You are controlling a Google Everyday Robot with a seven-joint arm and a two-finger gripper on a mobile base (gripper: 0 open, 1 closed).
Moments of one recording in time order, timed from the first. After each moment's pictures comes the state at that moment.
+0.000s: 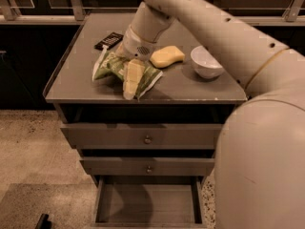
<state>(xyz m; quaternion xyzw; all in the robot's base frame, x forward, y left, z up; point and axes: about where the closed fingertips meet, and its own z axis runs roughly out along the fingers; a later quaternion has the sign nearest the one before) 0.632 0.066 0.857 -0.75 0.61 0.17 0.20</state>
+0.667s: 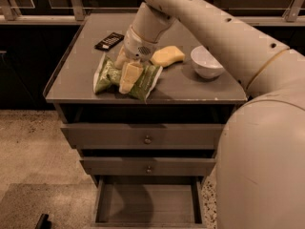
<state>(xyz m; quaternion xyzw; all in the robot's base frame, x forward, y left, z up) 0.632 0.068 0.855 -0.75 0.61 0.17 0.20</state>
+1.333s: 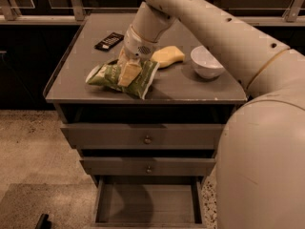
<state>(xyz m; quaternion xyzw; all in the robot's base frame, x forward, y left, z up) 0.632 0.068 0.855 -0.75 0.61 0.17 0.20</state>
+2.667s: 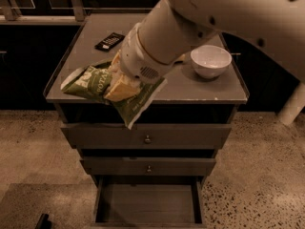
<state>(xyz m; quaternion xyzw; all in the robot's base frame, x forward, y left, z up) 0.477 0.068 0.944 -0.70 0.62 0.14 0.33</state>
